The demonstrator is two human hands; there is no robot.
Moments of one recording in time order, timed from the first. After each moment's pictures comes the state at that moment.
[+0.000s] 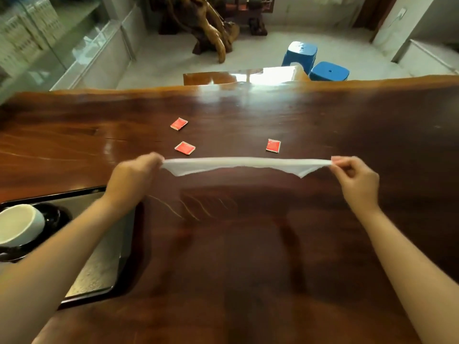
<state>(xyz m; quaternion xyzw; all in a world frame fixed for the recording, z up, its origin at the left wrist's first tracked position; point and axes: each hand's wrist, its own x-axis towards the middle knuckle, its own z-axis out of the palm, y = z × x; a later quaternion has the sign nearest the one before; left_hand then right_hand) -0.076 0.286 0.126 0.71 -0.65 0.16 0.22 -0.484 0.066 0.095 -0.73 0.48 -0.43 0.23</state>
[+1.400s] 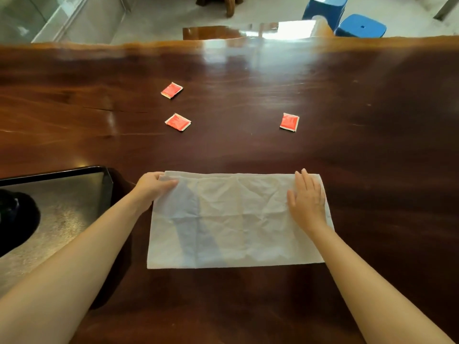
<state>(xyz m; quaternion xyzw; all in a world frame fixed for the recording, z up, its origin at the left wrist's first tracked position) -0.069 0.223 -0.034 0.79 -0.21 -0.41 0.40 -0.398 0.076 -0.063 -0.81 0.56 -0.06 0.15</state>
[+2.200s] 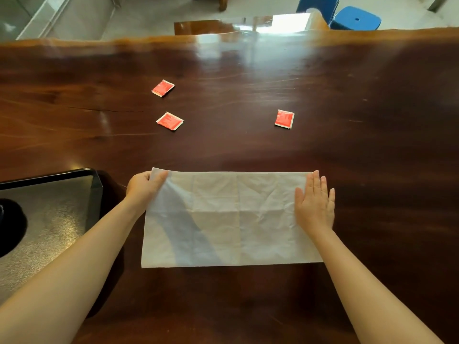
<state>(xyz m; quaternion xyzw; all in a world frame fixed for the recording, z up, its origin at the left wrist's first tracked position) -0.070 0.219 -0.046 0.84 -0.21 -0.31 0.38 -0.420 0.073 -0.074 -0.78 0.62 0.01 0.10</state>
